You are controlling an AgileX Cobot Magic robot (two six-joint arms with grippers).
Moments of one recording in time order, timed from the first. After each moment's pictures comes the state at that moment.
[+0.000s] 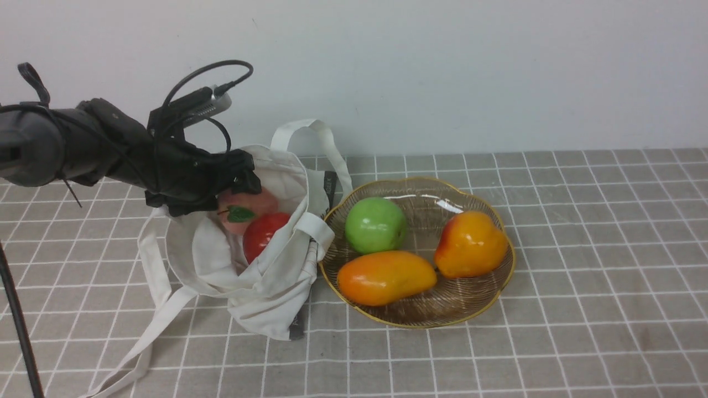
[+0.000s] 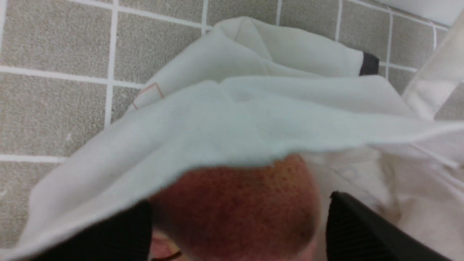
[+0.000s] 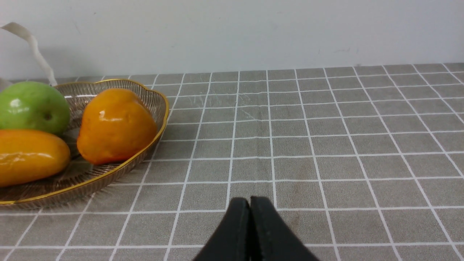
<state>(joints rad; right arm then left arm) 0.02 -0.01 0.02 0.09 0.38 -0.04 -0.05 2.03 -1.36 -0.79 0.47 0.39</state>
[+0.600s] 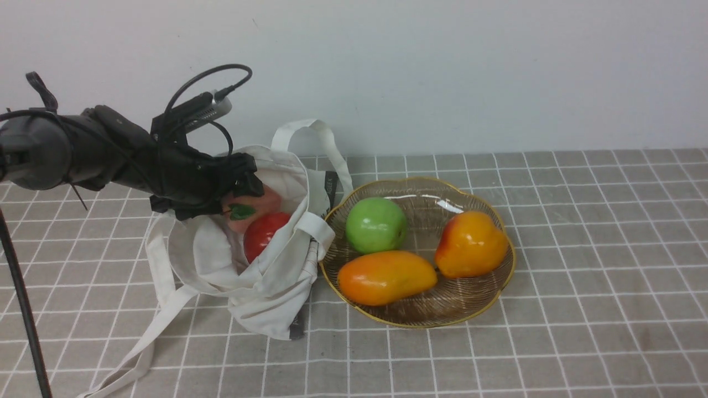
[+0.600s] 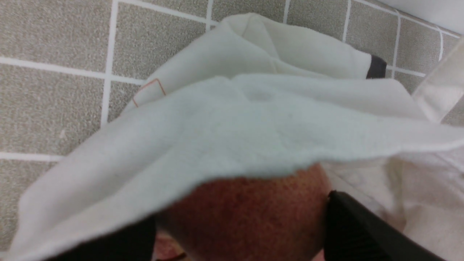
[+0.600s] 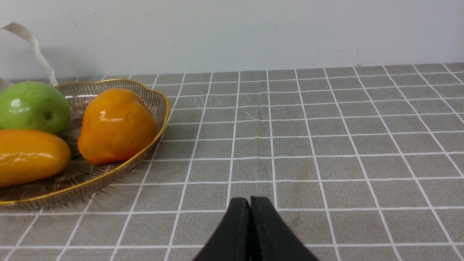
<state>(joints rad) 0.02 -0.01 0.02 0.09 0.38 -0.04 -0.04 2.05 -1.36 -0.82 0.47 0.40</state>
